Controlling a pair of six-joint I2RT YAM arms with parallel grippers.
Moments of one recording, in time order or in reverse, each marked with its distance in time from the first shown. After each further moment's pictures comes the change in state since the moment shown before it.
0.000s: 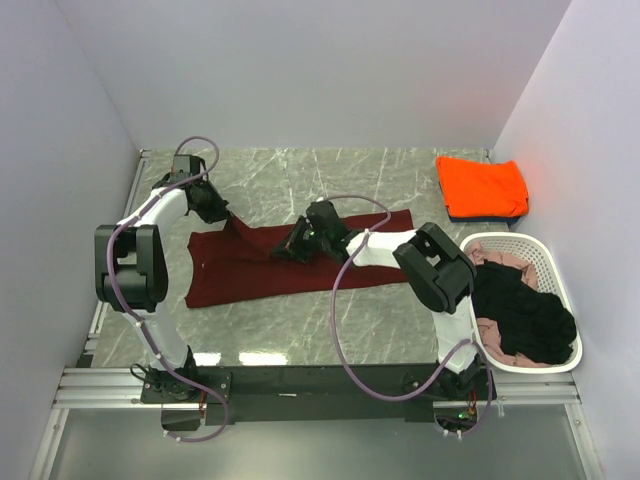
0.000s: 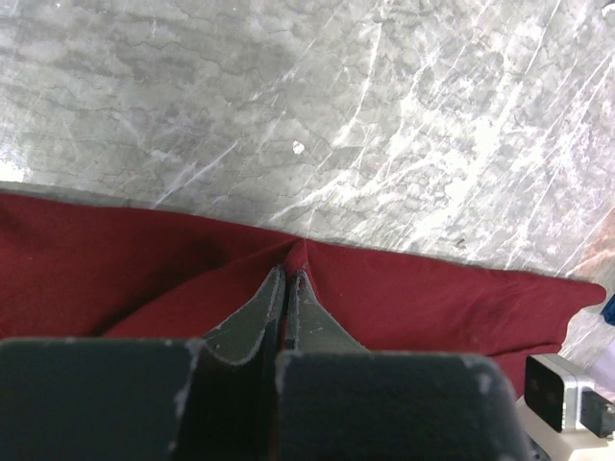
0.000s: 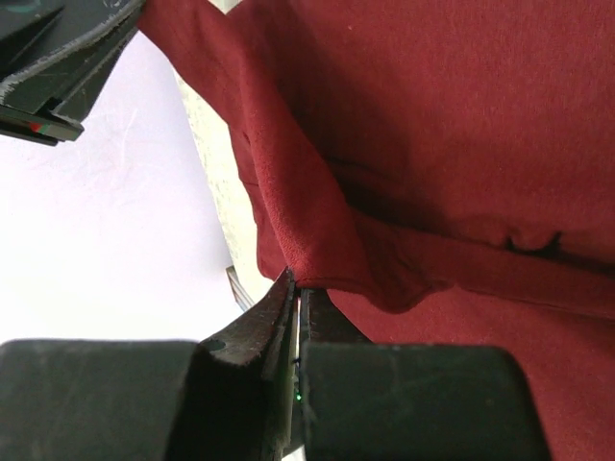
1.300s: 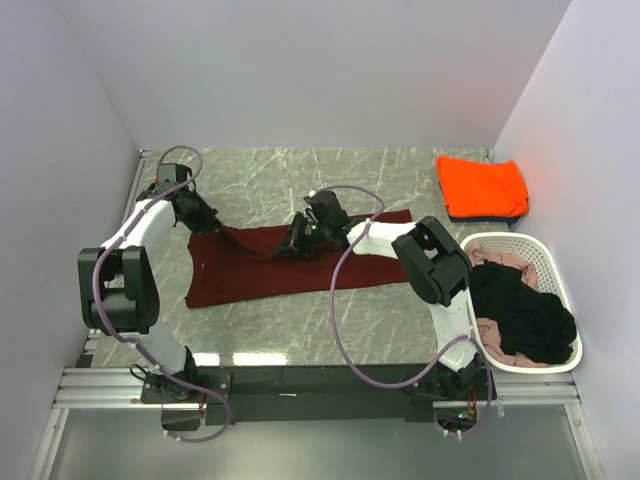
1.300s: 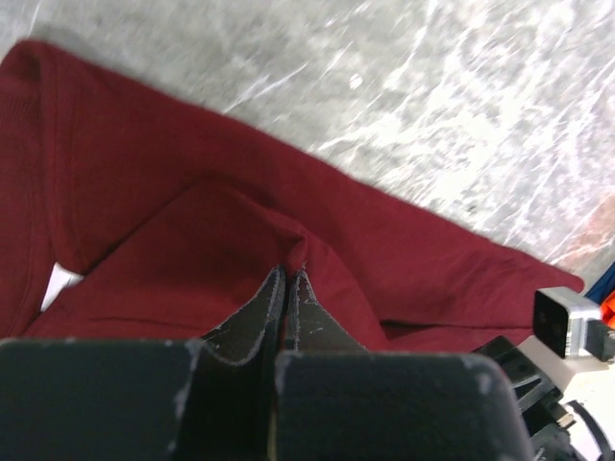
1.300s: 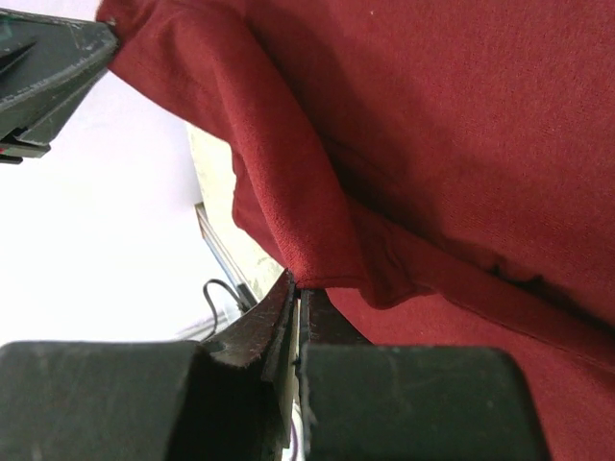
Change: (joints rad) left arm 0.048 -0.169 -0.116 -0.085 -0.003 -0.066; right arm -0.069 0.063 0.114 -0.117 -0.222 -0.200
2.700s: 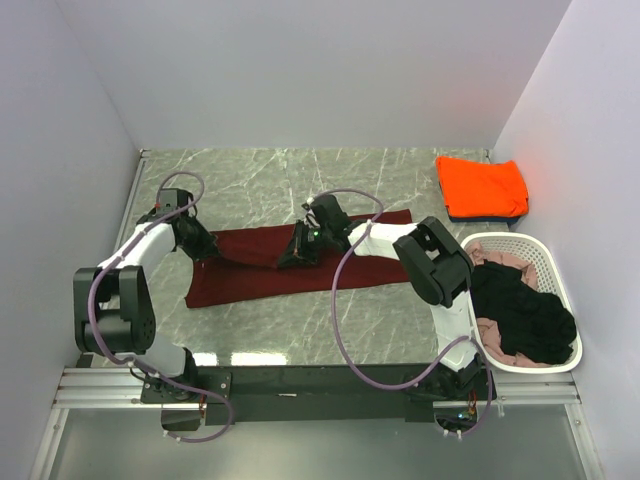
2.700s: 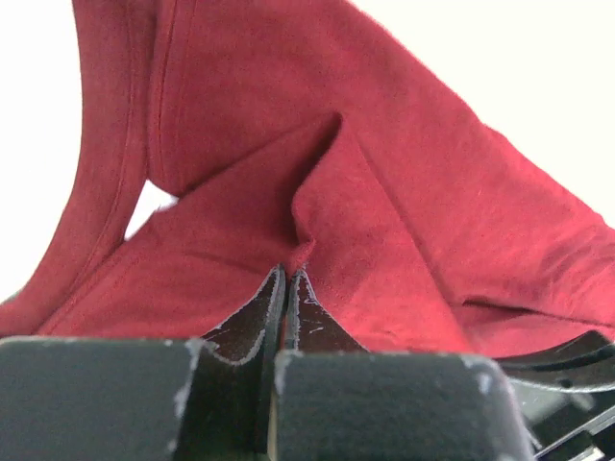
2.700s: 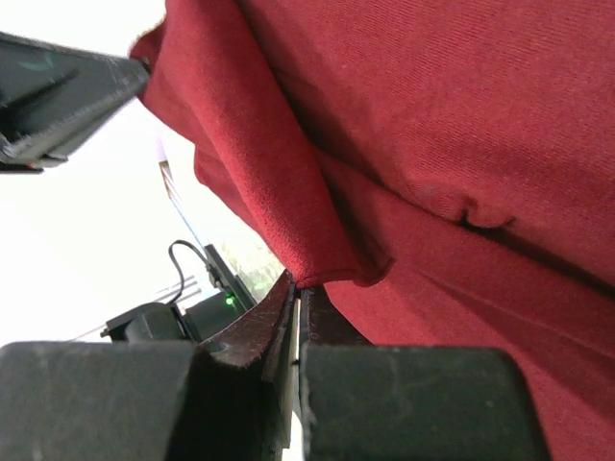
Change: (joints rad) left arm 0.000 -0.142 -0.241 0.001 -0.054 0.027; right arm 0.005 -0.015 -0.023 -0.093 -0.065 -0.109
